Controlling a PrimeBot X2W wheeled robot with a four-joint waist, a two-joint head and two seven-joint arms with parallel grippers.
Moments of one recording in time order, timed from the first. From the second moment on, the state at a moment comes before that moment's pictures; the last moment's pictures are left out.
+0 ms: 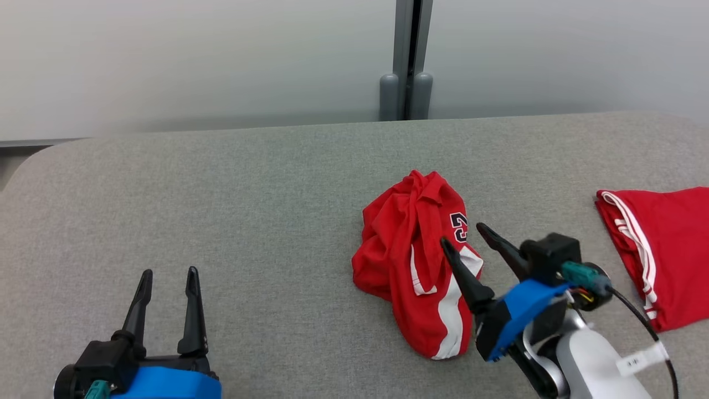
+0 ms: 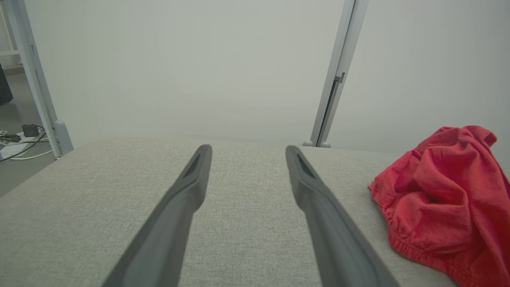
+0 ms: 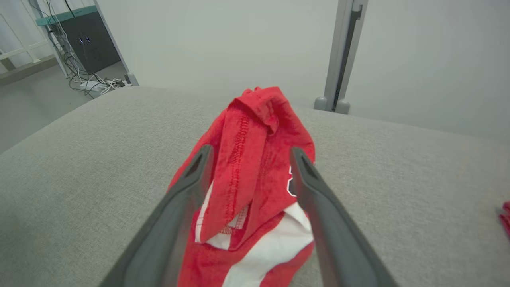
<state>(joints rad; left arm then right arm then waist) 0.03 0.11 -0.03 0.16 -0.23 -0.10 -0.26 -0.23 -0.12 0.26 0.17 0.24 0.13 0.09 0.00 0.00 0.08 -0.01</state>
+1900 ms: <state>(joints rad) -0.01 0.06 -0.02 0.16 -0.21 -0.13 -0.26 -0.56 -0.18 0.32 0.61 0.37 0.13 0.12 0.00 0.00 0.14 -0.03</state>
